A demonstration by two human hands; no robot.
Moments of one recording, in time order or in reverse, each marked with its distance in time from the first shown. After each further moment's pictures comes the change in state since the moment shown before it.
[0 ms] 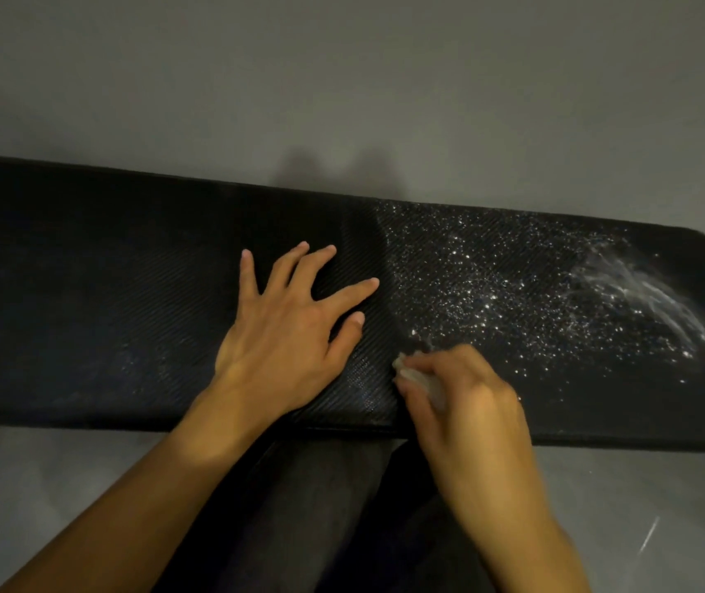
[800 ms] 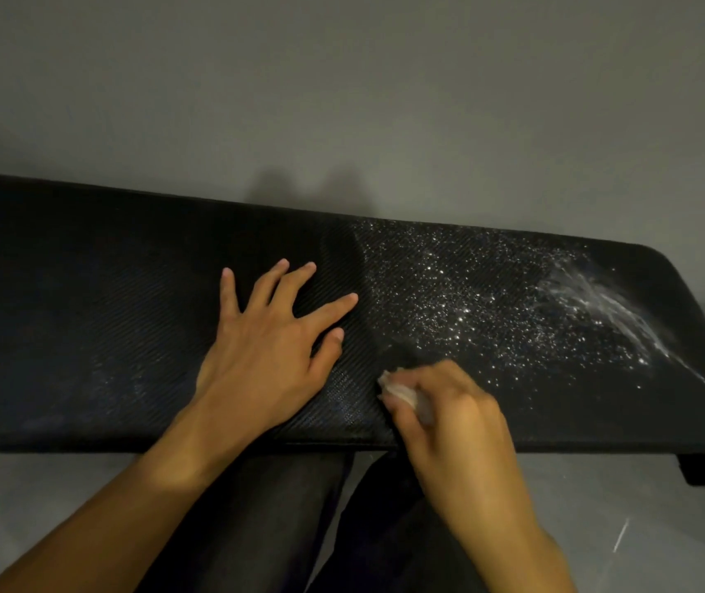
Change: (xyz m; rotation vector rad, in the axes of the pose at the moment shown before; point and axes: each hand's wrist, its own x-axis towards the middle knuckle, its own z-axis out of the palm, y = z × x) left_hand 0.000 0.001 0.003 0.020 0.005 -0.008; right_hand 0.002 0.005 -0.008 0.027 -0.042 0.001
